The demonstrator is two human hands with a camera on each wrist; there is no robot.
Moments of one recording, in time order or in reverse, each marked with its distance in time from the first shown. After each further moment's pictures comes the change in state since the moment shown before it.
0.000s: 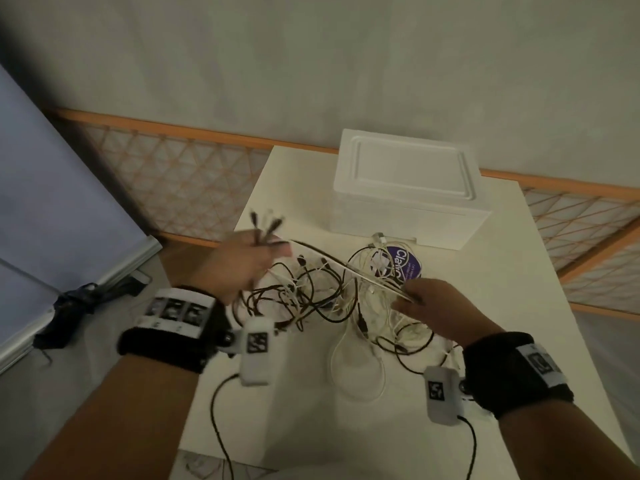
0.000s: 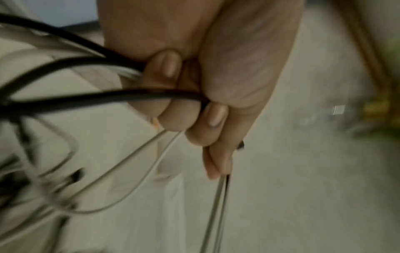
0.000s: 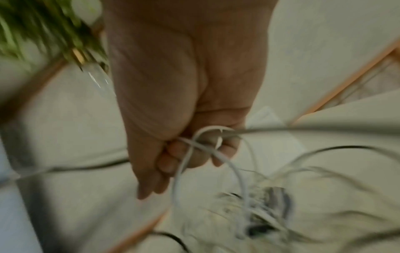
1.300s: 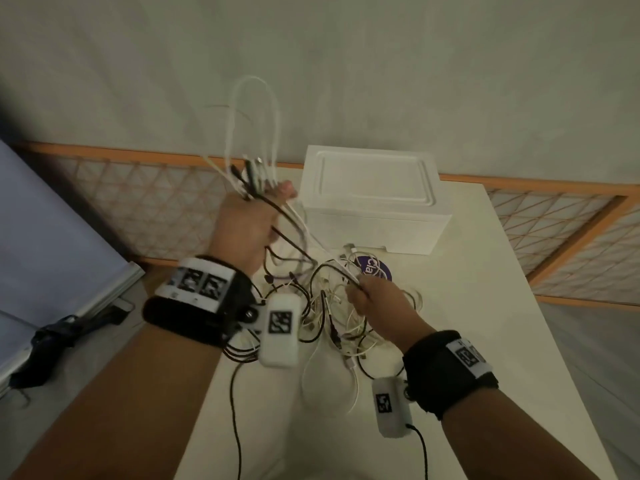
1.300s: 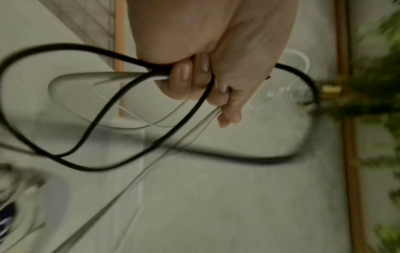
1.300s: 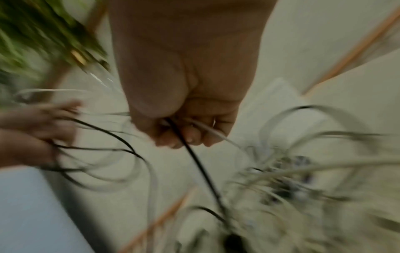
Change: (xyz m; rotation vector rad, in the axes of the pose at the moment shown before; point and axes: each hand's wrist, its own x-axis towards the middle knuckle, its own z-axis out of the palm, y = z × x) left_hand 0.022 0.081 0.078 -0.352 0.254 0.166; right_hand 0.005 -0.024 0.004 0.284 0.213 -0.047
